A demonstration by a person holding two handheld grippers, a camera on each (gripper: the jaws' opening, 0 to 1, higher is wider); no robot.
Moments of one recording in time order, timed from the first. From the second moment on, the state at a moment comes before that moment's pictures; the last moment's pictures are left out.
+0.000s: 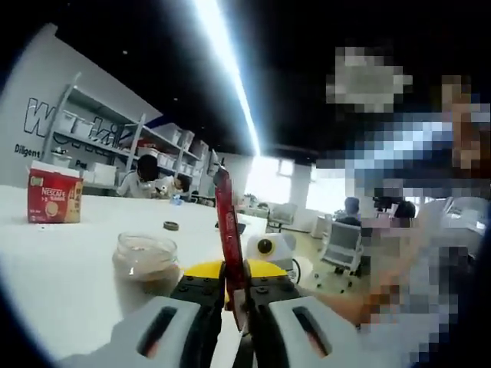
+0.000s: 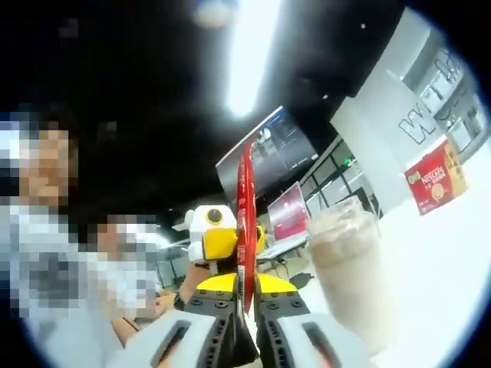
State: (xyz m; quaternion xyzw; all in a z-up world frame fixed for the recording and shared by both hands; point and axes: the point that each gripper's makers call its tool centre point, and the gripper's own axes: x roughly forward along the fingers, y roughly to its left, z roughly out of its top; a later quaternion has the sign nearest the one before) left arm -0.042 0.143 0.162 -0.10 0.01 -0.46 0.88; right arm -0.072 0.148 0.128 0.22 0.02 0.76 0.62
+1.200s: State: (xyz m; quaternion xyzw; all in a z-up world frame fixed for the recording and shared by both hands) left arm -0.062 0.133 0.174 -0.11 0.03 -0.48 0.87; right arm -0.105 0.163 0.124 0.23 -0.01 0.79 0.57
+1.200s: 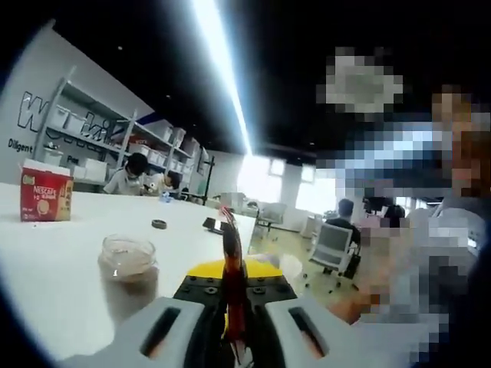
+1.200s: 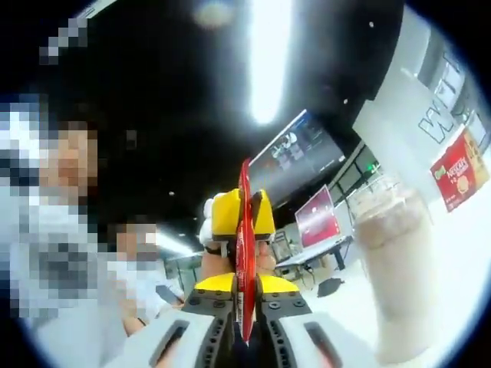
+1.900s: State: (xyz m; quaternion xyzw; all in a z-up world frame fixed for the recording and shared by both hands) left arm -0.057 0.142 0.197 -0.14 -0.02 -0.44 0.88; right arm -0.099 0.147 0.136 0.37 -0.05 0.75 0.55
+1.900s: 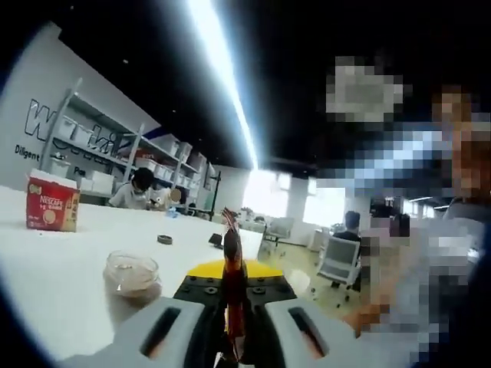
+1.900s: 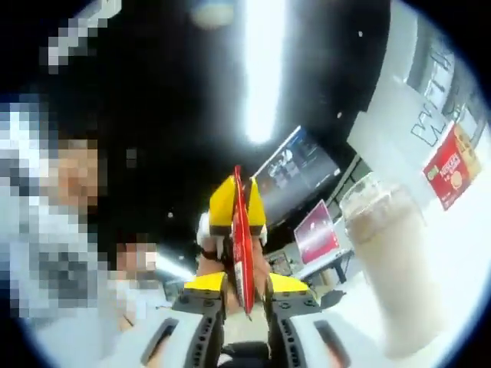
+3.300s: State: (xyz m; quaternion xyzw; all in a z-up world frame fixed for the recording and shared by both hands) left arm -0.026 0.179 0.187 0.07 -0.09 -0.38 0.92; right arm 0.017 0.096 0.145 -0.09 0.18 0.72 0.67
